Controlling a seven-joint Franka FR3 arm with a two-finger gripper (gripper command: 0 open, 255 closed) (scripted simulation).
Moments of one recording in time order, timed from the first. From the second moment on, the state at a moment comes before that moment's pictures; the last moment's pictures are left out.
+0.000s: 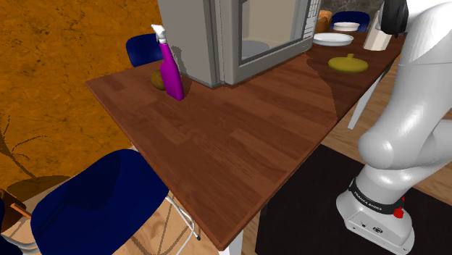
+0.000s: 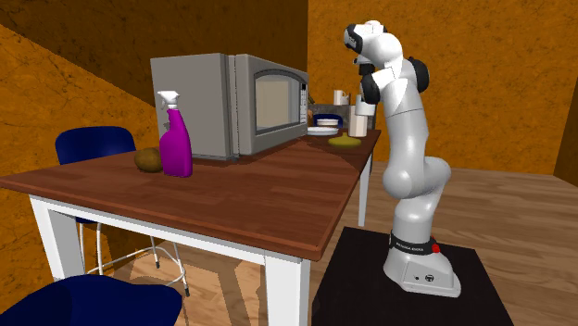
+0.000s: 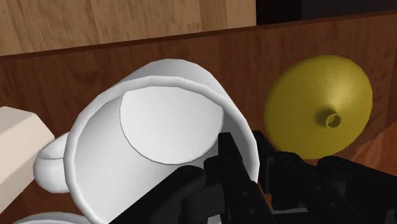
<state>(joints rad) -0.59 0.34 -0.87 -0.94 0.32 1.19 -1.24</state>
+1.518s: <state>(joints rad) -0.40 0.16 -0.87 -1.48 0.16 1.59 -1.21</state>
